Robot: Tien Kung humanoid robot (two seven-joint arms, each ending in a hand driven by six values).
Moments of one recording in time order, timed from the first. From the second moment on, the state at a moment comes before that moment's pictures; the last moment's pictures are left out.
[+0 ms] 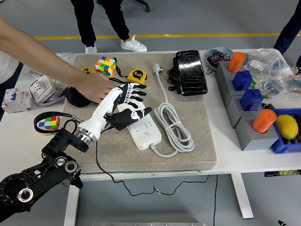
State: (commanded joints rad) left arm -0.40 0.32 -0.70 -1.50 1.24 0.36 -0.05; right arm 0.07 -0.30 0.50 0.36 -0.21 -0.12 0.08
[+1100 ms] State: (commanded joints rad) left arm -0.46 0.32 -0.66 -1.58 1.57 -0.05 0.52; right arm 0.06 -0.30 0.54 0.36 -0.22 -0.12 0.08
